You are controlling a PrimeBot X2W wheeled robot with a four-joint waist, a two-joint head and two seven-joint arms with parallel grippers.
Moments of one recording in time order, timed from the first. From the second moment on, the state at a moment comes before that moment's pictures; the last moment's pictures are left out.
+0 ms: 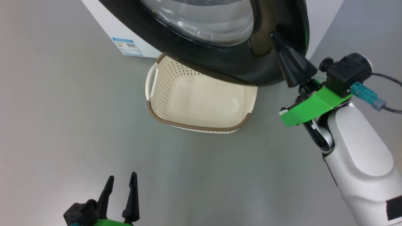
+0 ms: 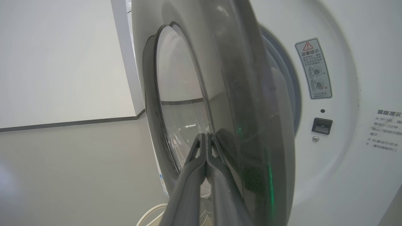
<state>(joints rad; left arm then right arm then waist) 0.00 0.04 -0.19 0.16 -0.44 0.01 -0.25 -0.70 -0.21 0.30 0.31 0.27 0.13 -0.26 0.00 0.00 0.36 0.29</state>
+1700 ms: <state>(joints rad) -0.06 0.04 -0.29 0.02 -0.46 -0.01 -0.26 -1.21 -0.42 0.24 0.51 0.14 0.14 -0.27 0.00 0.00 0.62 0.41</state>
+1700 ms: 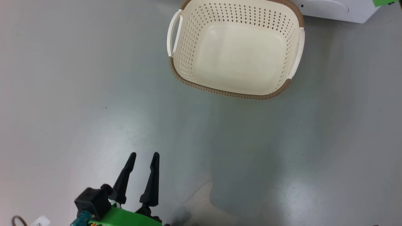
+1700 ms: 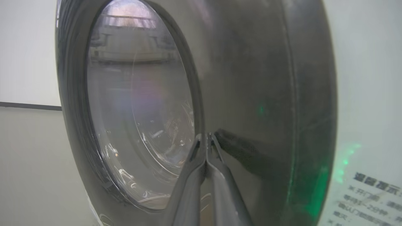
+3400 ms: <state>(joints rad) 0.17 0.04 -0.01 0.17 -0.33 -0.03 -0.26 0.04 -0.11 0.06 0.06 0.17 0.14 -0.26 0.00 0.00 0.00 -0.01</state>
